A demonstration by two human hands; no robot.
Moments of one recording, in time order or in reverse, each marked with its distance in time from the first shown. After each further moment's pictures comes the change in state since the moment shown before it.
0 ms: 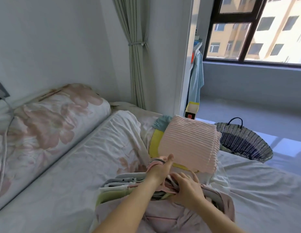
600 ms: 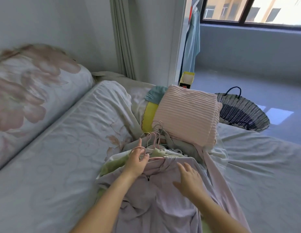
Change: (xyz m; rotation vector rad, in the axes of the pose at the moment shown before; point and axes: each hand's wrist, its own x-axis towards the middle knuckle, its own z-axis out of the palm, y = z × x) left_hand 0.086 -0.155 -0.016 0.159 0.103 0.204; right_hand 0.020 0.040 0.111 0.064 -0.138 0.358
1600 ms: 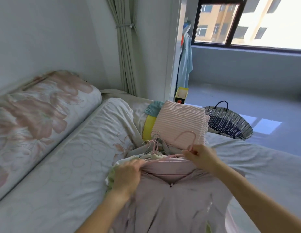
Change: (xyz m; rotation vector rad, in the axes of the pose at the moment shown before) left_hand -0.111 0.061 -0.060 0.688 0.309 0.400; right_hand -0.090 -0.015 -0.182 0.206 0.241 -0.146
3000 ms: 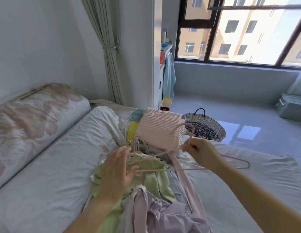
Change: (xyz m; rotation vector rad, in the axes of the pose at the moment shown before) left_hand -0.069 0.127 -0.081 -0.117 0.306 0.223; right_hand -0.136 0.038 -0.113 0.185 0.177 -0.142
